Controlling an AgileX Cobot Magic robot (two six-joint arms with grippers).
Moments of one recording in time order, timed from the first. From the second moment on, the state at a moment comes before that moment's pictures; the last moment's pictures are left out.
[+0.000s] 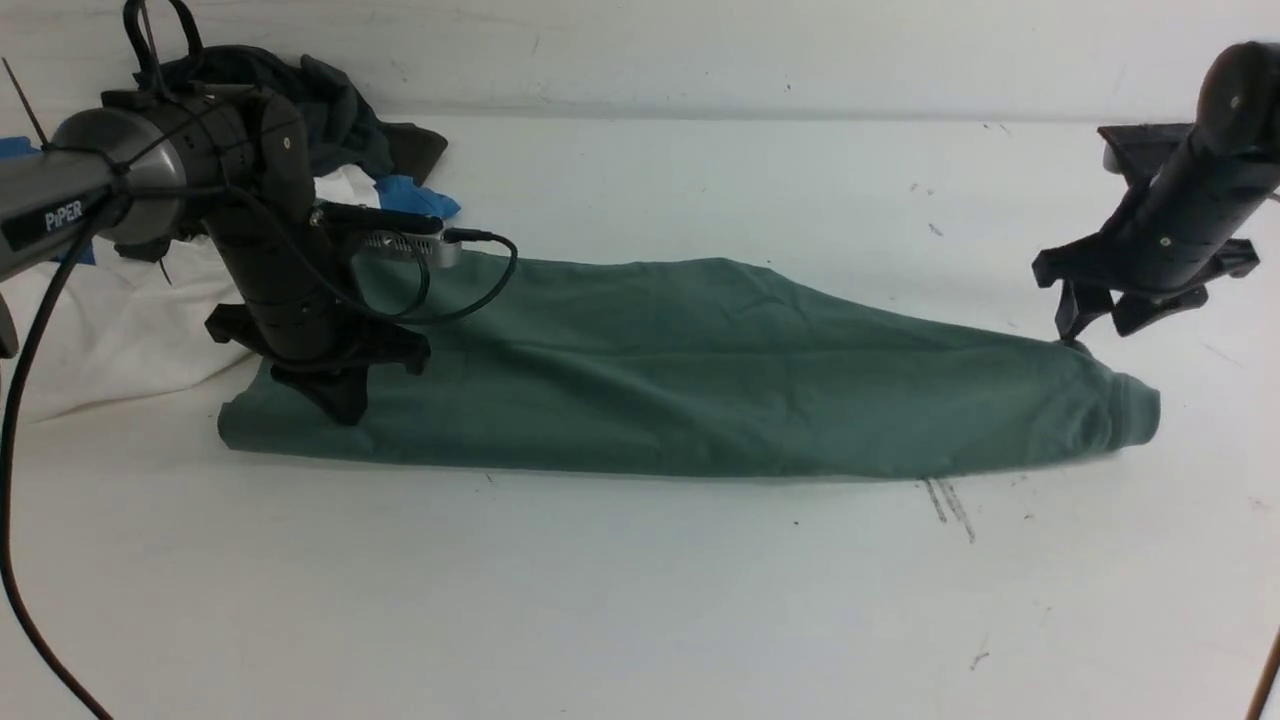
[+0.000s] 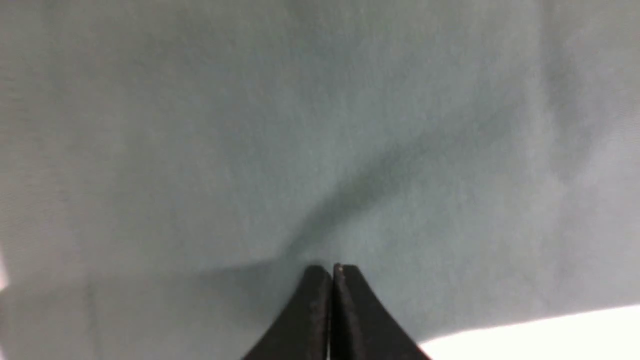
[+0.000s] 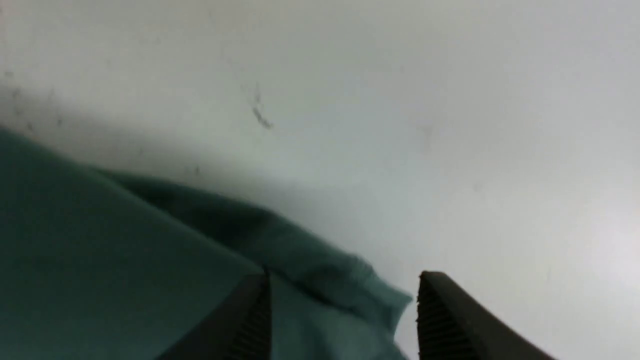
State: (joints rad) right arm -0.04 2.22 -1.92 0.05 1.17 -0.09; left arm -0.10 2.11 -1.69 -0.08 1.08 0.13
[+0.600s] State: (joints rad) right arm -0.08 2.23 -1.80 0.12 1.23 -0.02; left arm -0.10 1.74 -1.42 -0.13 1.01 0.10
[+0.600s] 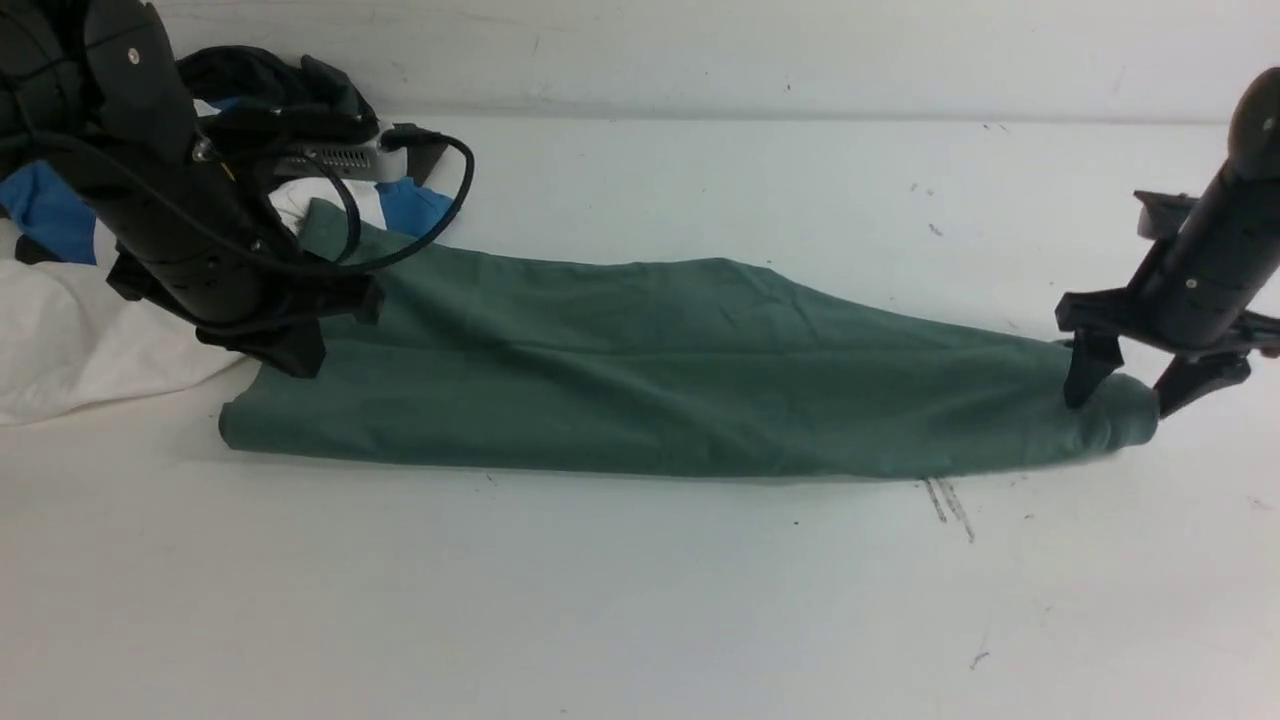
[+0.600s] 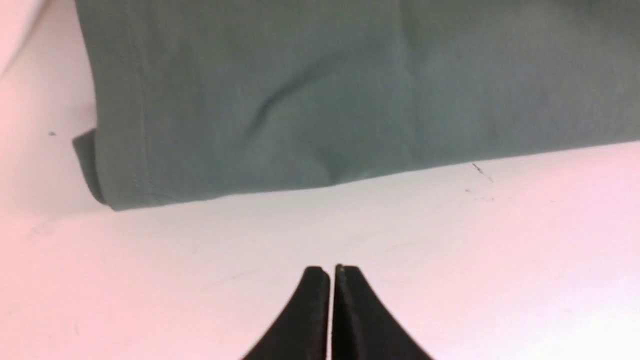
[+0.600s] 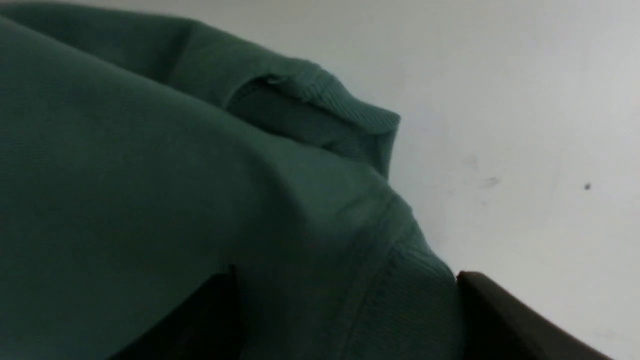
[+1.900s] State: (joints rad) right arm 0.13 1.89 -2.00 0.17 1.26 0.02; left arm -0.10 1.53 -1.41 -0.17 1.15 0.12
